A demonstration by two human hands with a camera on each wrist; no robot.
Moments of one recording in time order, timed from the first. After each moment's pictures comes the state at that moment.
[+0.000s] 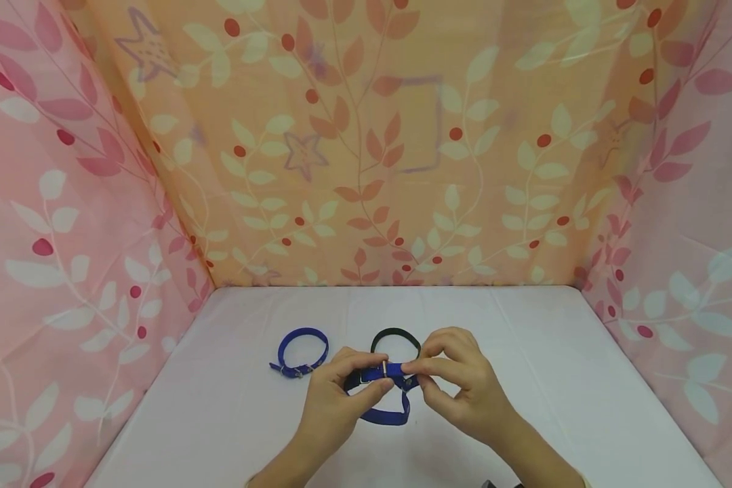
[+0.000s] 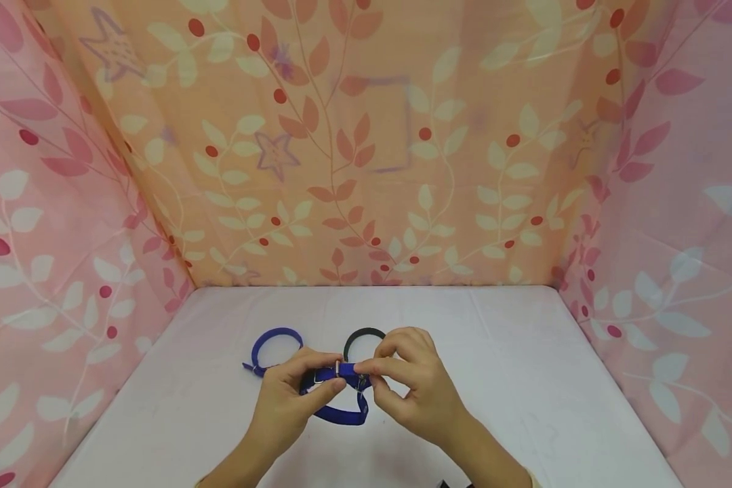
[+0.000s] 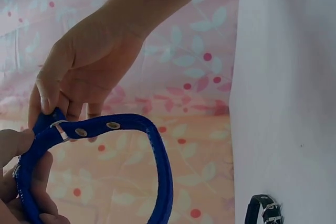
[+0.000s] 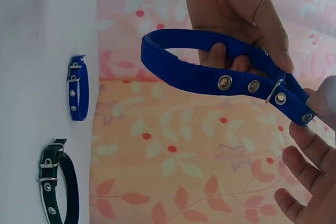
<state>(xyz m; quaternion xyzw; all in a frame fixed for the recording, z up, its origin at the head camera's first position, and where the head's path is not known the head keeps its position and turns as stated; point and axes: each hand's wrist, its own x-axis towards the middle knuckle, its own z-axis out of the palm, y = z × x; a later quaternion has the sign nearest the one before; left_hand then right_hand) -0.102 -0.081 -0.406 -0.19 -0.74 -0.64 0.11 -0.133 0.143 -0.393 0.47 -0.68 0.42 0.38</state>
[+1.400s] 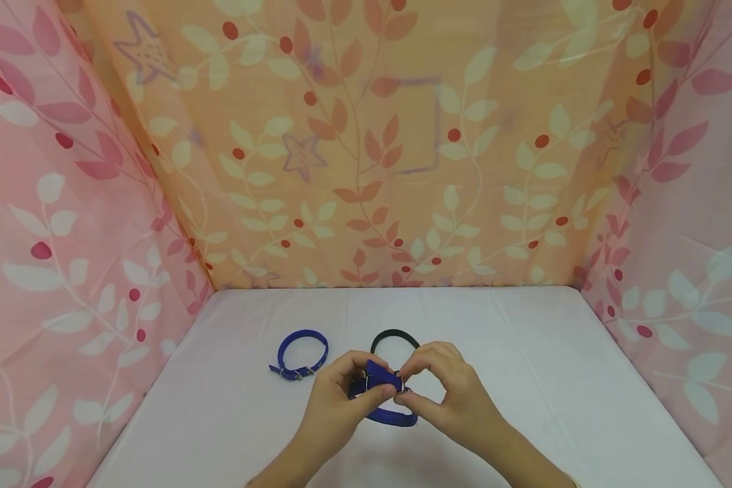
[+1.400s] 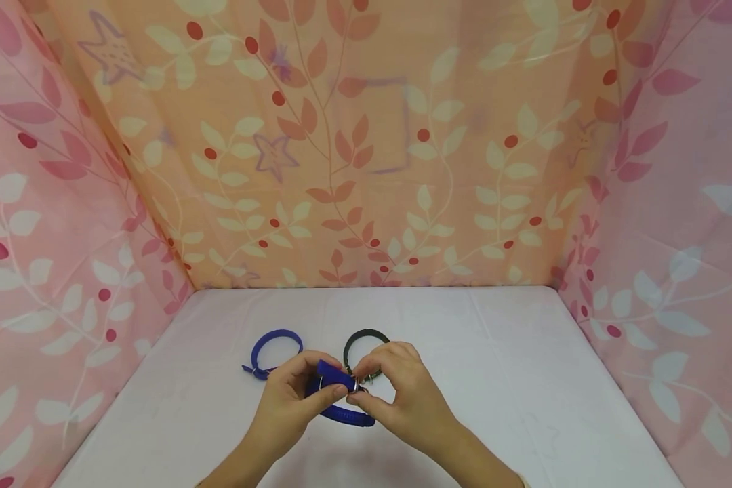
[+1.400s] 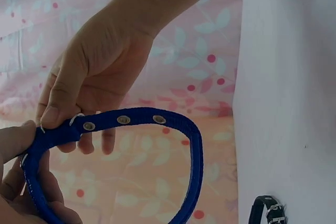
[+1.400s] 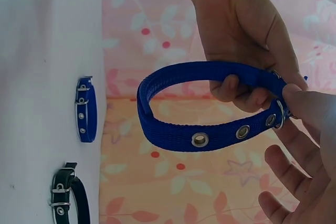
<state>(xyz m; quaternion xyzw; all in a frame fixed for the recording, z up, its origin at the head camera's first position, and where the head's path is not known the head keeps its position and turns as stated) -0.098 -0.080 -0.396 -0.18 -0.73 -0.66 0.03 -0.119 0.136 -0.407 0.38 -0.78 0.43 0.26</state>
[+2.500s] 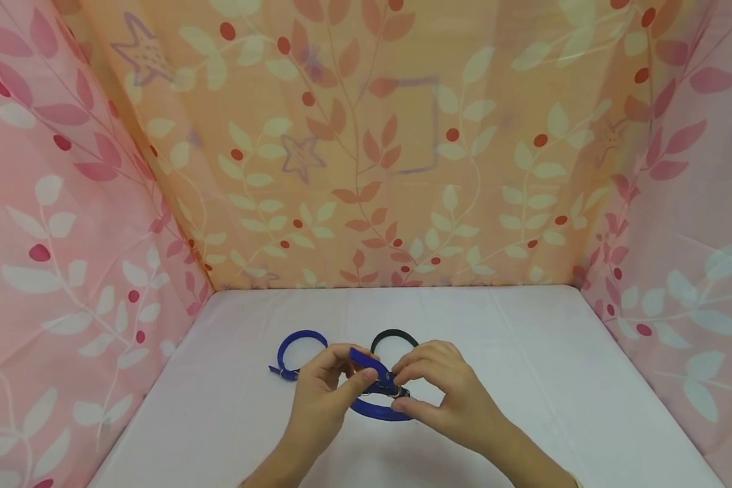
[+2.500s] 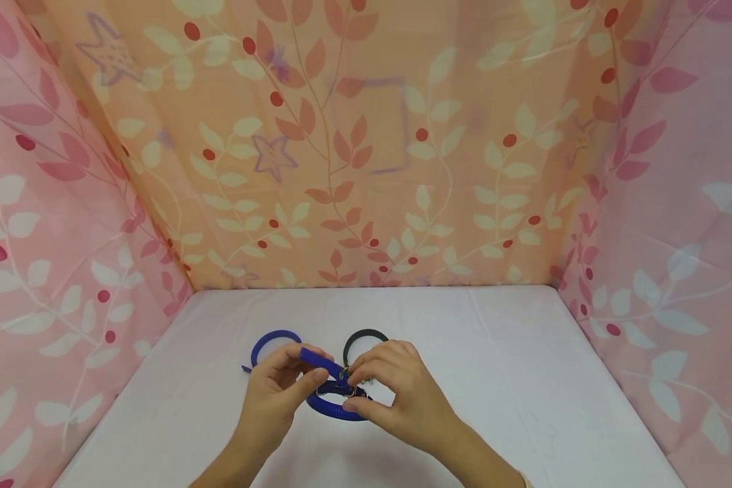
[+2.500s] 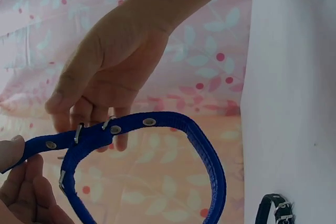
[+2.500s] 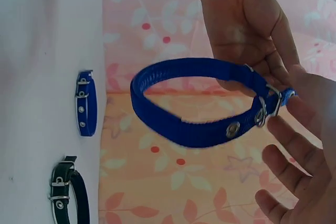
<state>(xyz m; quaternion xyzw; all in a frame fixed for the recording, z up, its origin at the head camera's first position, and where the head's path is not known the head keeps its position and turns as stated) -0.102 -0.088 -0.391 -0.19 -0.70 -0.67 0.11 -0.123 0.135 -0.405 0.43 -0.75 0.42 0.27</state>
